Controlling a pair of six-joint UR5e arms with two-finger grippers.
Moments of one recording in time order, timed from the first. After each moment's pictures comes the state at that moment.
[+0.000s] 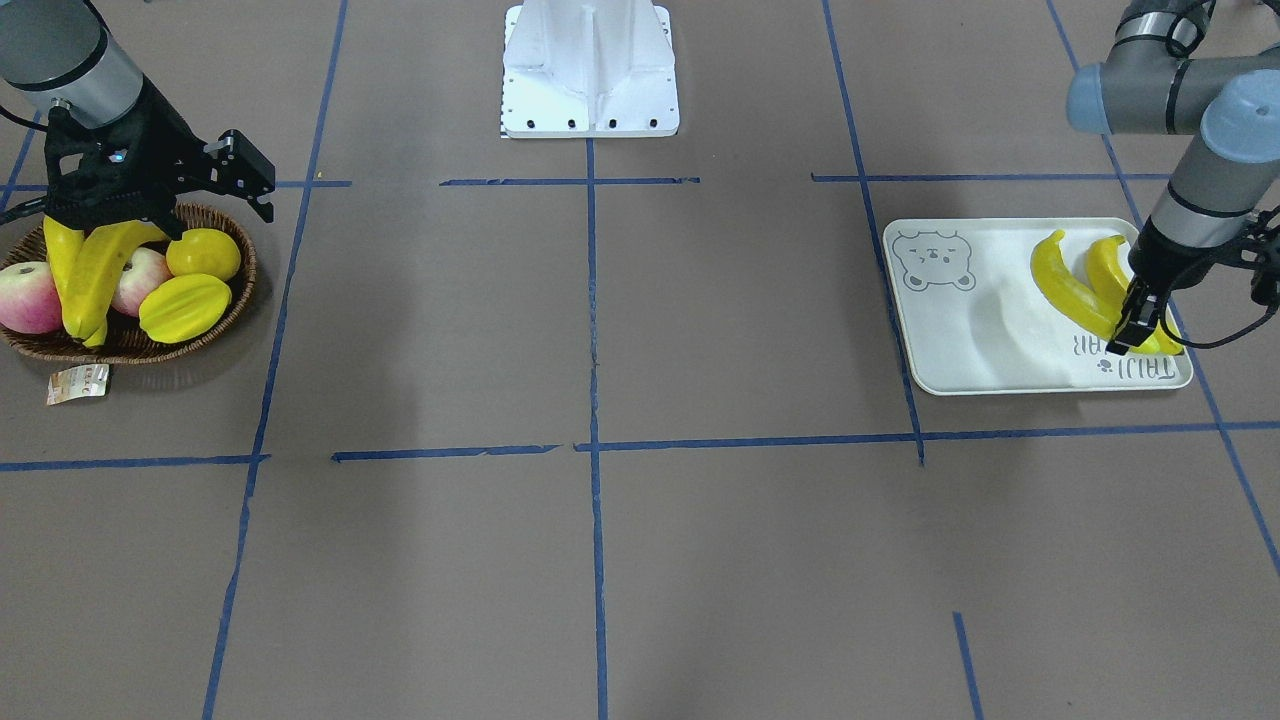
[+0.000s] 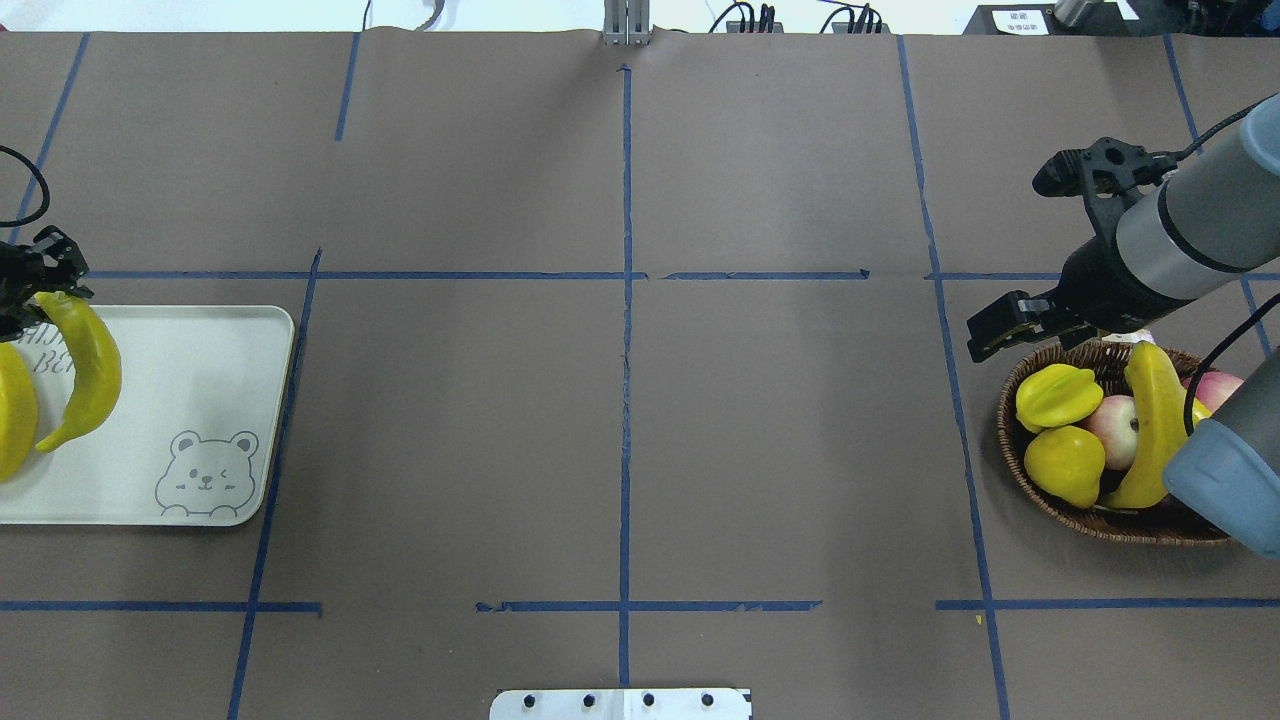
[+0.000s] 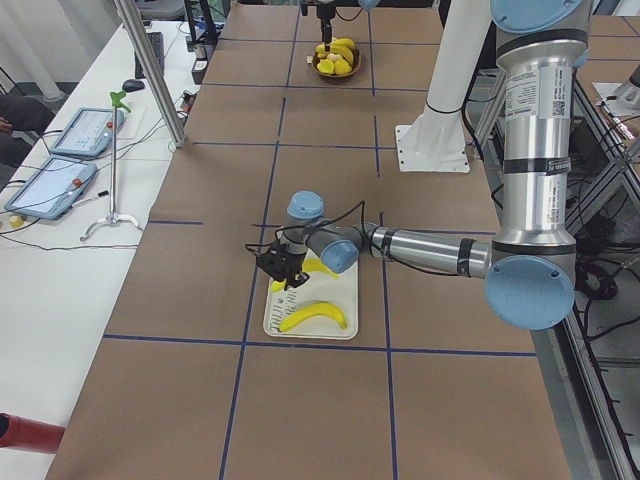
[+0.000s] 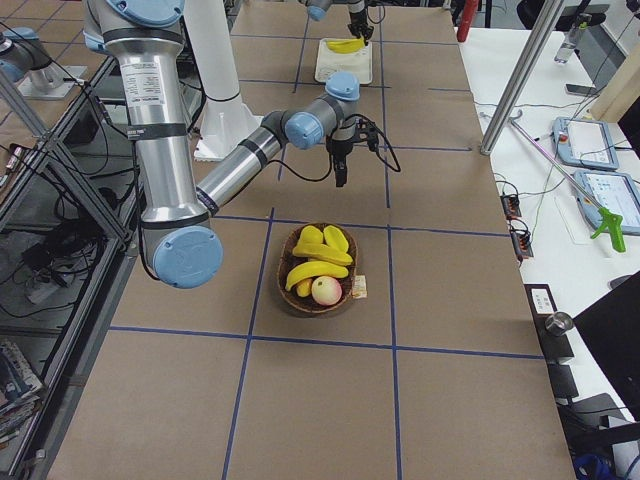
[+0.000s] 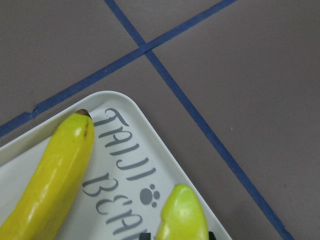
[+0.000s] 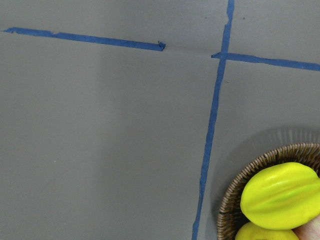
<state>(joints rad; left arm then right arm) -0.99 -1.50 -1.62 -2.21 -1.91 -1.78 0.89 -1.43 2.15 -1.66 2.19 0.74</state>
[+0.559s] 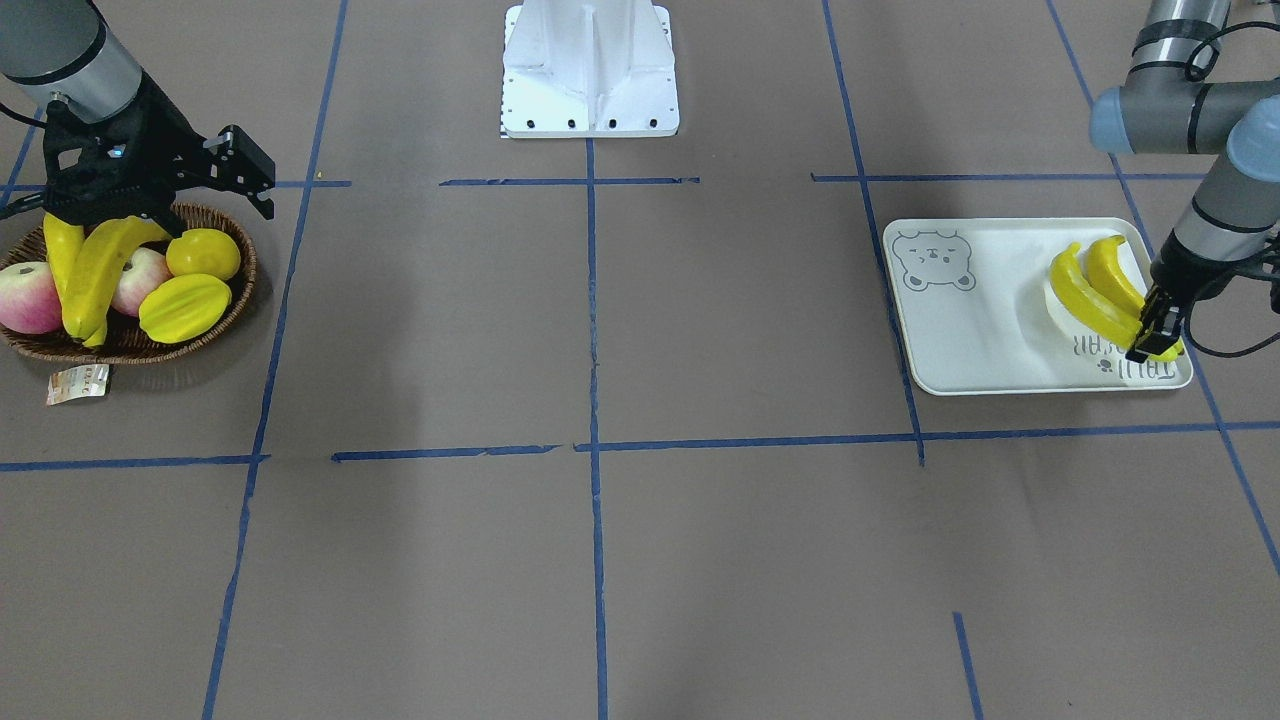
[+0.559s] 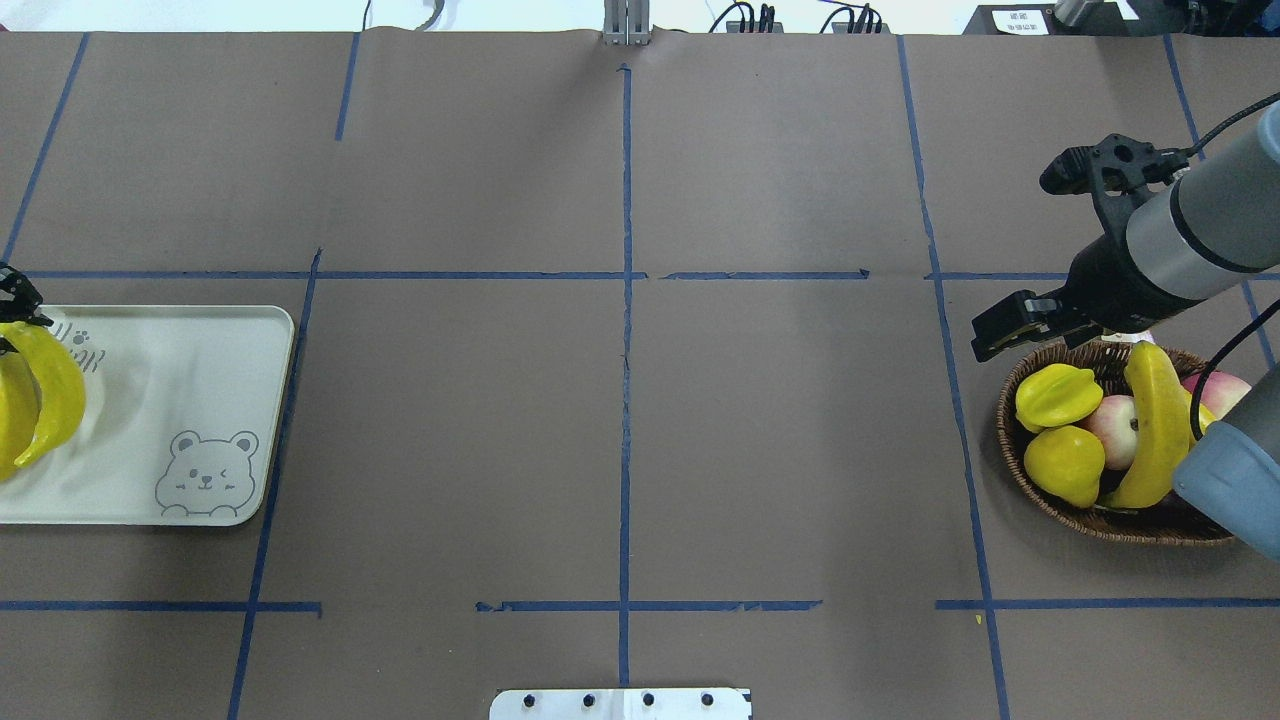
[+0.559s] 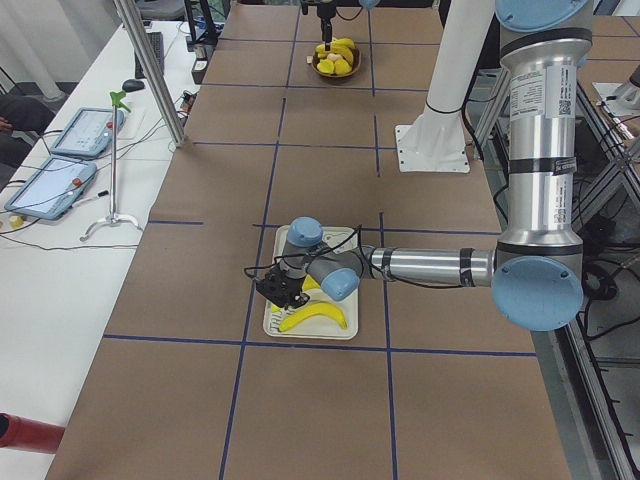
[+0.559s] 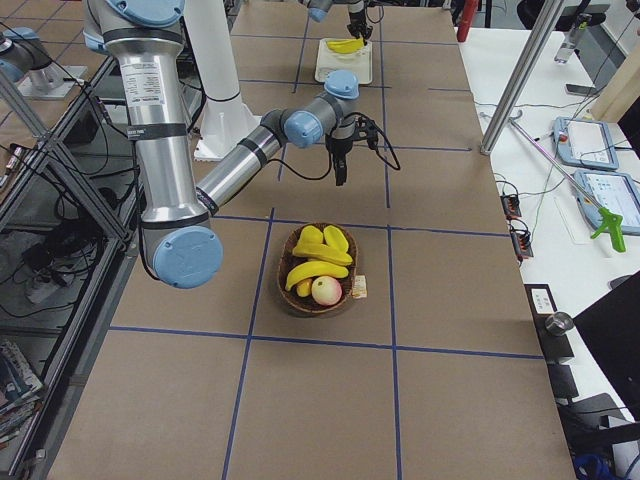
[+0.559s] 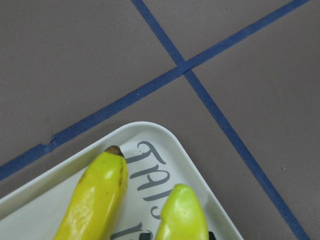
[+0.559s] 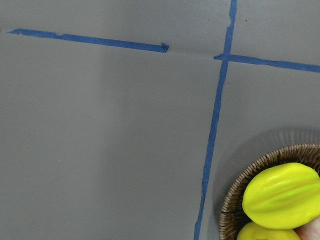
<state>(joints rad) -1.03 -1.49 -1.52 -2.31 -1.97 -1.79 0.89 -1.43 2.16 -1.66 2.19 0.74</state>
